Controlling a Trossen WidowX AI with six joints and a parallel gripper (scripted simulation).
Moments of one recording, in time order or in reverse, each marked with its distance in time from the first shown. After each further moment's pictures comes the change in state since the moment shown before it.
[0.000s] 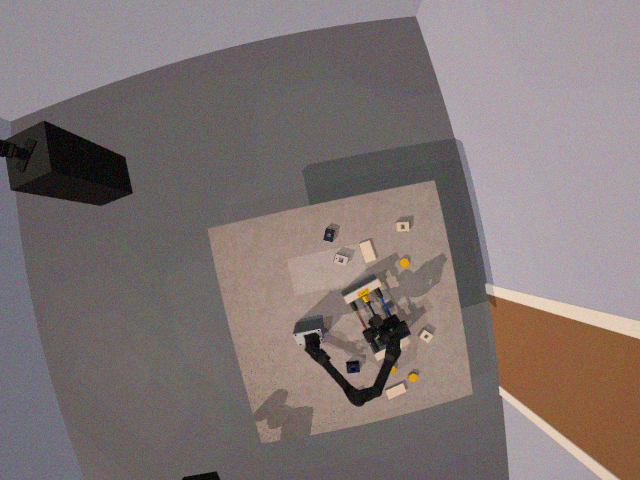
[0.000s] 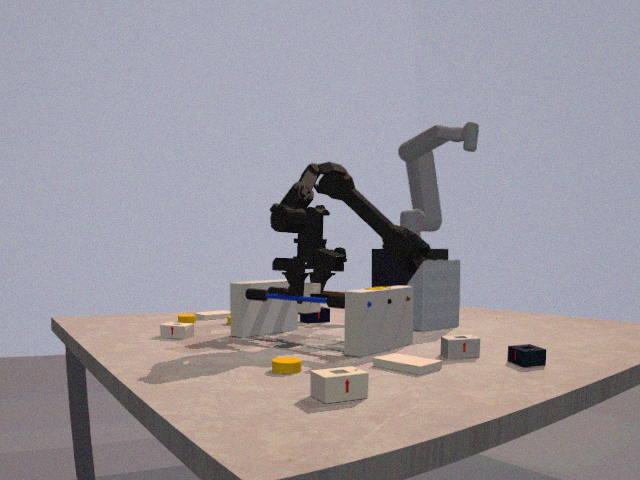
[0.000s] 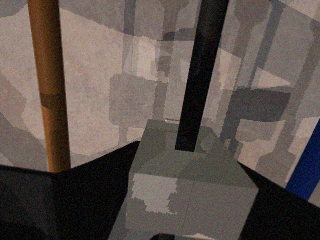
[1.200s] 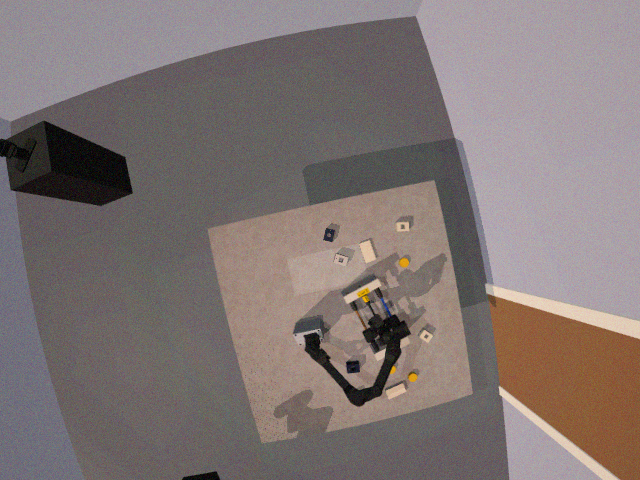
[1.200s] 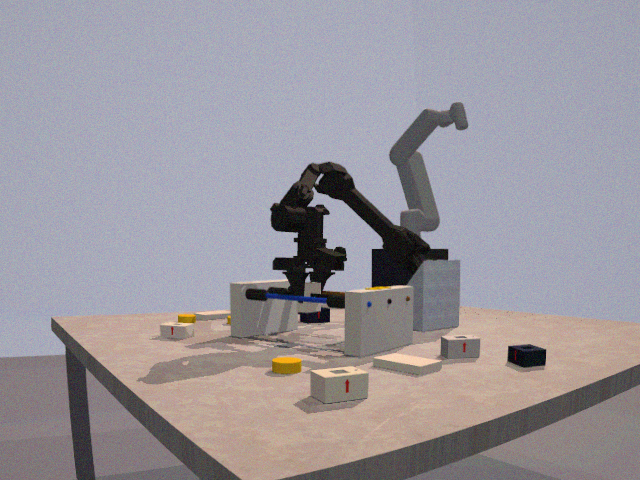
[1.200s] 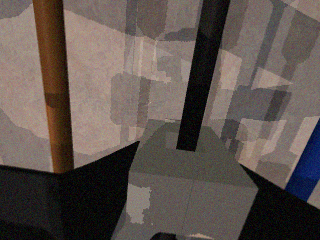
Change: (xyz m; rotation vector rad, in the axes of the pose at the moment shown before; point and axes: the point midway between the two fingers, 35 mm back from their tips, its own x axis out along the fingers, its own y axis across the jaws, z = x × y) arm -0.002 0.001 0.000 0.002 0.001 0.004
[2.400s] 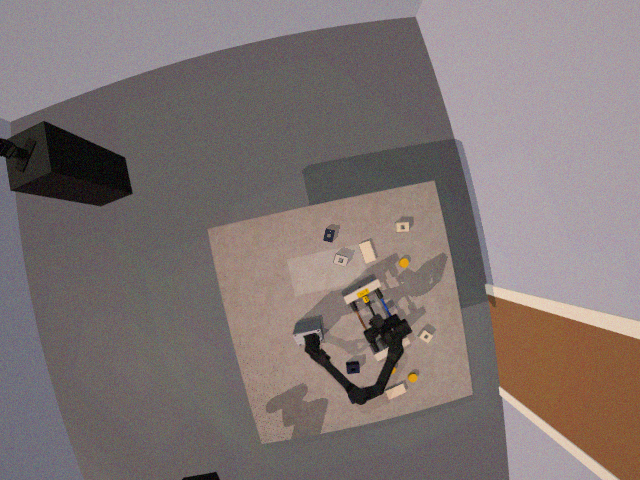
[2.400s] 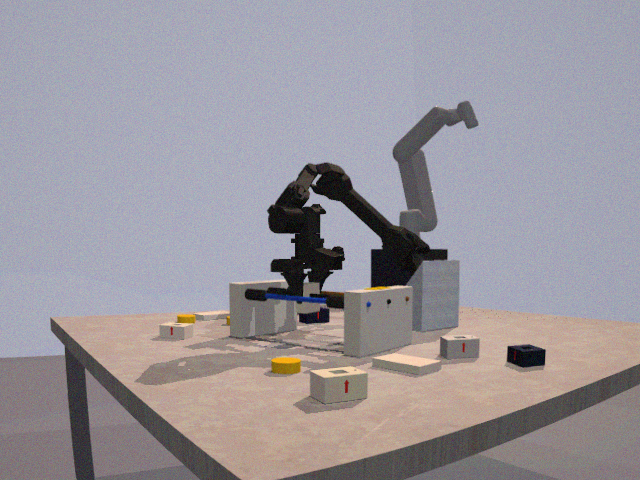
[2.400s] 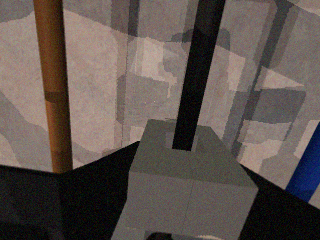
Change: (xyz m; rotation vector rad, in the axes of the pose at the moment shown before) arm 0.000 -0.003 0.001 -0.007 0.000 0.039
